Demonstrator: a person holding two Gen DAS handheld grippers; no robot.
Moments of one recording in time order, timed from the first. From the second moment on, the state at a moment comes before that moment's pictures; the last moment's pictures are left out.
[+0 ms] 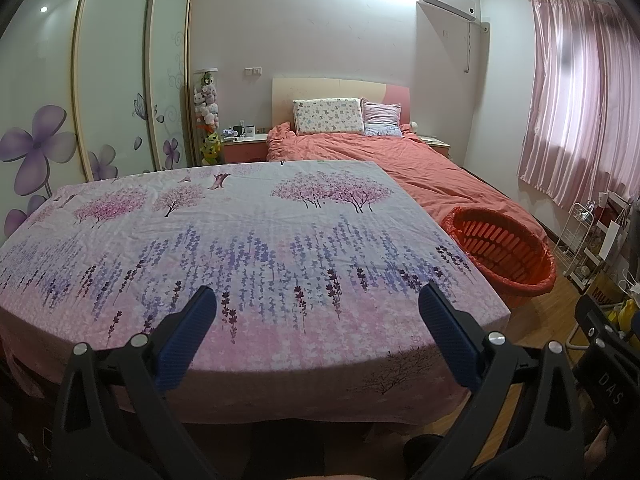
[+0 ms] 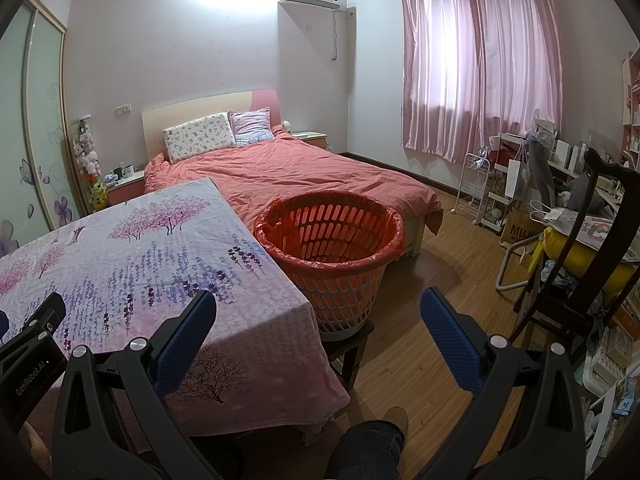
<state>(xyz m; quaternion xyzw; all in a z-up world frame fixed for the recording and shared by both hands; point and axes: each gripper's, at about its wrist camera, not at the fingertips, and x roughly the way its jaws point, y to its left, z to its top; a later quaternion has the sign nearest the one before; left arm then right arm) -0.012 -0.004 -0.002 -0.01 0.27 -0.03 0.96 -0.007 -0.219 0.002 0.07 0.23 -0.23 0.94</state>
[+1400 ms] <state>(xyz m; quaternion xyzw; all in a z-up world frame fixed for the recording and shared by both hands) -0.012 0.002 -0.004 0.00 0.27 -0.02 0.96 -0.008 -0.219 0.001 0.07 0.23 -0.23 0.94</state>
